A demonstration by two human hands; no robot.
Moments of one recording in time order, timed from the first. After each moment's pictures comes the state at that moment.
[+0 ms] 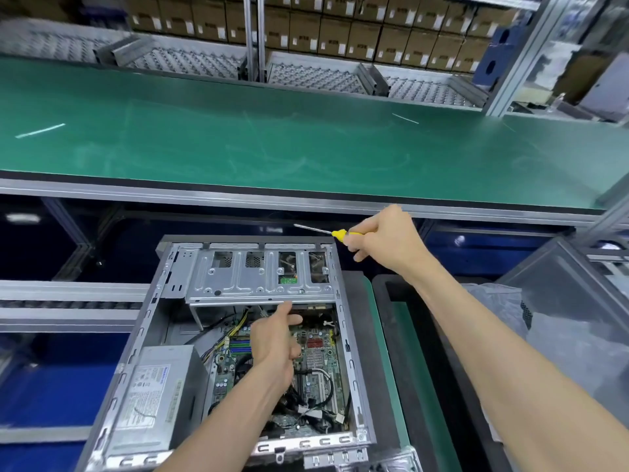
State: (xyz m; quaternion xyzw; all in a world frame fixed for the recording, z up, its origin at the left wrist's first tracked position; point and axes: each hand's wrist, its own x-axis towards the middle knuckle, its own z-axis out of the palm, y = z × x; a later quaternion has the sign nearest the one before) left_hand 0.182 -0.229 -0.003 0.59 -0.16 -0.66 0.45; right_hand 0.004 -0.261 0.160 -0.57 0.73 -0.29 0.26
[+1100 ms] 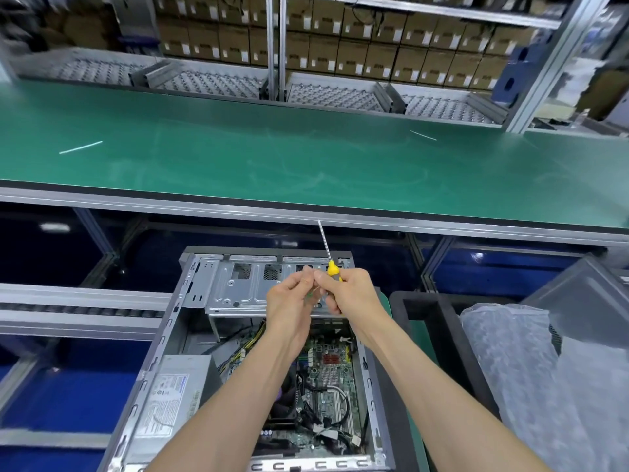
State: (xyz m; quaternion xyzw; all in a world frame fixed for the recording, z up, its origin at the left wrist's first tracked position) left_hand 0.186 -0.266 0.047 0.38 -0.27 -0.69 0.55; right_hand 0.076 -0.251 0.084 -0.45 0.59 -0.46 0.49
